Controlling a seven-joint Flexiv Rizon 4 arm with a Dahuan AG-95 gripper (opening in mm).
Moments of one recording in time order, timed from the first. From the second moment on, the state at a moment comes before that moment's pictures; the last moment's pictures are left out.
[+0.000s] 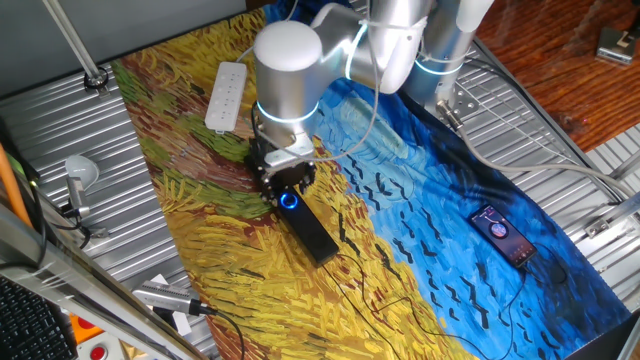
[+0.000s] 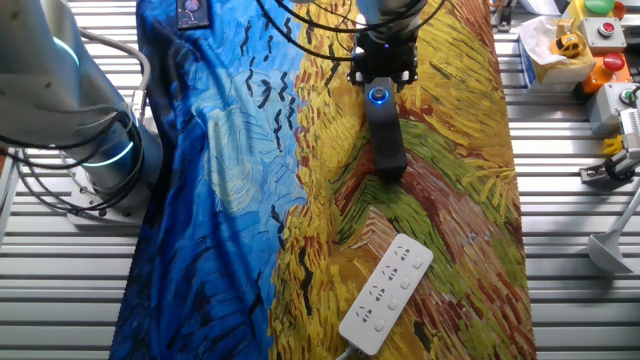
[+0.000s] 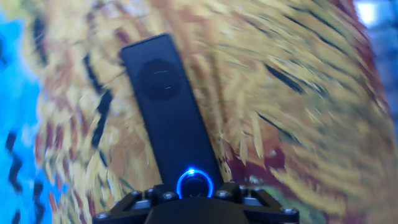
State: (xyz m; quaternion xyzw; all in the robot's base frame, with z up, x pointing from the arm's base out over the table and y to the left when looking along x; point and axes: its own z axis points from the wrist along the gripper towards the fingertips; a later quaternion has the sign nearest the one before) arm 0.472 0.138 0.077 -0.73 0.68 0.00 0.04
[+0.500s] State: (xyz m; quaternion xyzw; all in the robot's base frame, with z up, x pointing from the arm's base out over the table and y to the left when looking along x) arm 0.462 0.138 0.075 -0.78 0.62 0.01 0.04
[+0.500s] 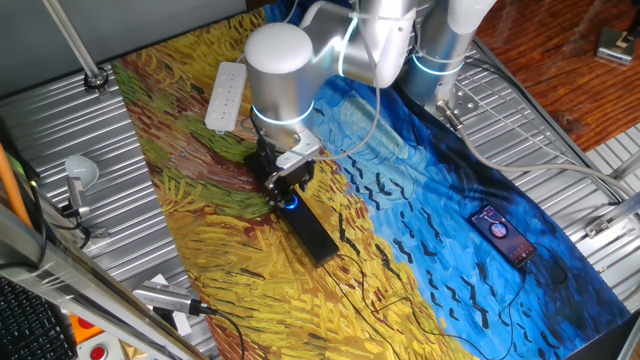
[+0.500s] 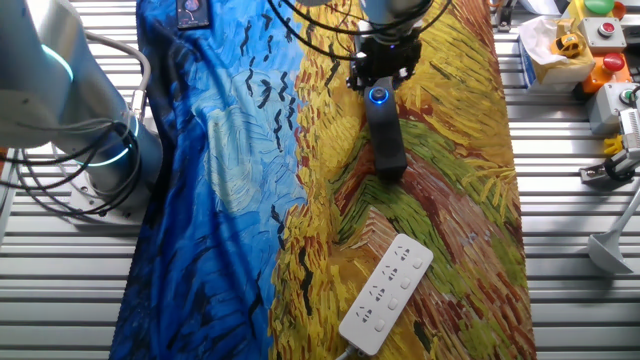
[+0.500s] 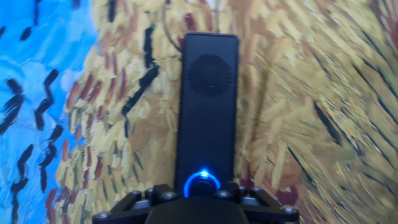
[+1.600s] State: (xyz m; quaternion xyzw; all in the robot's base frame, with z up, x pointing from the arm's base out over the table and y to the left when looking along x) arm 0.466 0.138 0.071 -0.78 0.62 0.00 0.04
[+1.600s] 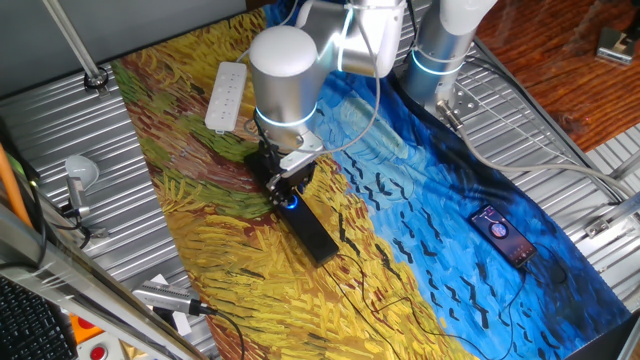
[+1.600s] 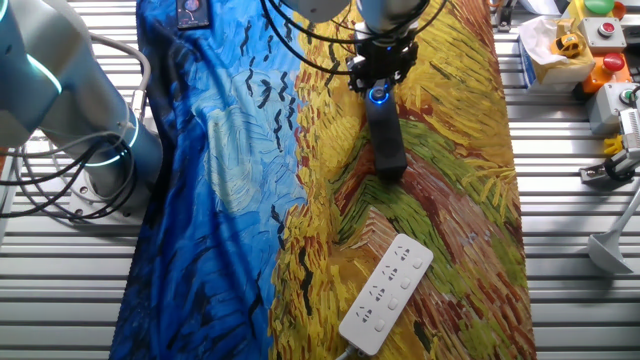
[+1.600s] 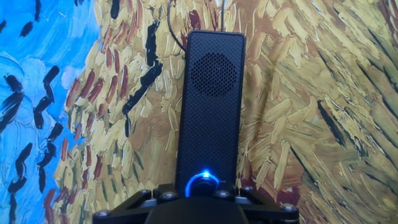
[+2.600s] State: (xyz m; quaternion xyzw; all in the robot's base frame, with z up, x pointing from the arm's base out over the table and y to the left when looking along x) arm 0.466 0.138 0.067 -0.78 0.62 -0.01 0.05
